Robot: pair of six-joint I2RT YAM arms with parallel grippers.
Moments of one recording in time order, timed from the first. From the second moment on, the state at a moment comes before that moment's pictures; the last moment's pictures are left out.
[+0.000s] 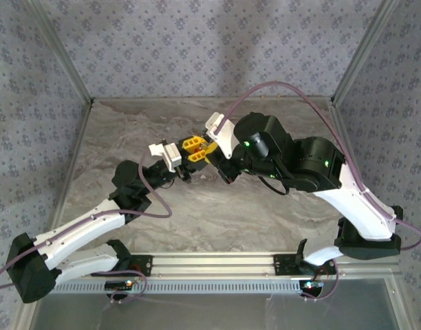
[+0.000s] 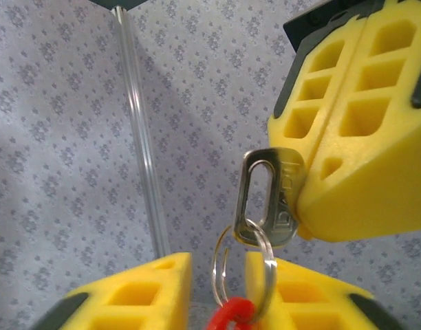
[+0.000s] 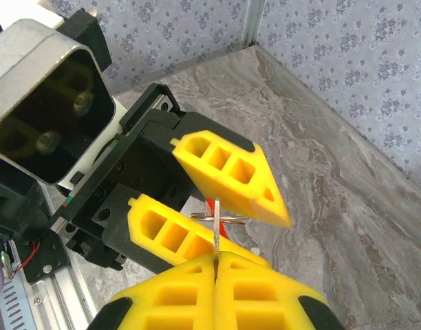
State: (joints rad) left arm -0.84 1.01 0.73 0.72 0.32 0.01; right arm 1.17 1.44 2.11 -1.21 0.21 0.01
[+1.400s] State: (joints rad) left arm -0.81 0.98 0.80 0.51 0.62 -0.17; right arm 1.42 0.91 1.15 -0.31 0.52 -0.72
